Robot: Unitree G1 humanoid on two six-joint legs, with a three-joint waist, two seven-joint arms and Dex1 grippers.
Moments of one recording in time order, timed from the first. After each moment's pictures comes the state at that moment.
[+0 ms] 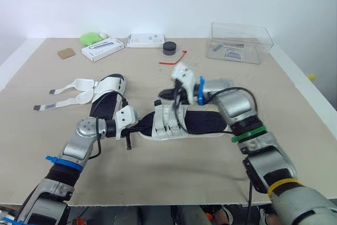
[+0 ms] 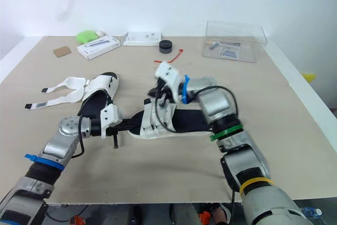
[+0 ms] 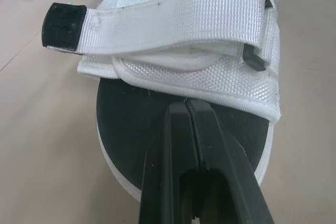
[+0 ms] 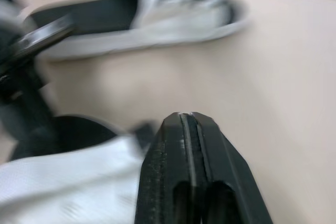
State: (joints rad) left arm -0.43 0.52 -0.20 0.21 -0.19 -0.05 -1.07; right arm -0.98 -0.42 0.21 0.37 0.15 0.49 0.98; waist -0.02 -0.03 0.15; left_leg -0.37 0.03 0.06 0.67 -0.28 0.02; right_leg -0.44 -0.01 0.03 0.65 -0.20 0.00
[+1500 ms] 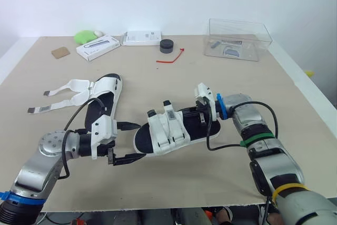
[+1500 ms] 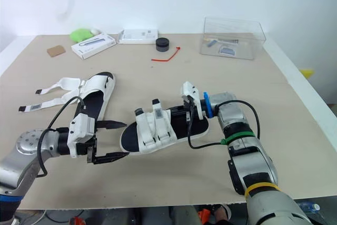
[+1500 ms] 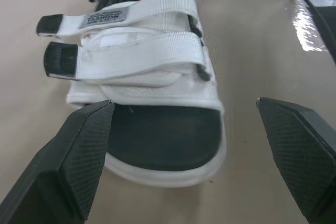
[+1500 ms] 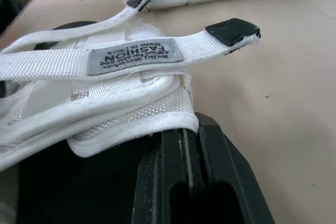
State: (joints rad) left arm -0.15 0.72 0.00 -0.34 -0.46 0.27 -1.11; right arm -0.85 -0.40 0.10 0.72 0.21 0.14 1.40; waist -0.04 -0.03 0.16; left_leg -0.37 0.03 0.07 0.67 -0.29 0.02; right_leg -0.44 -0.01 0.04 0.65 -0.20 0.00
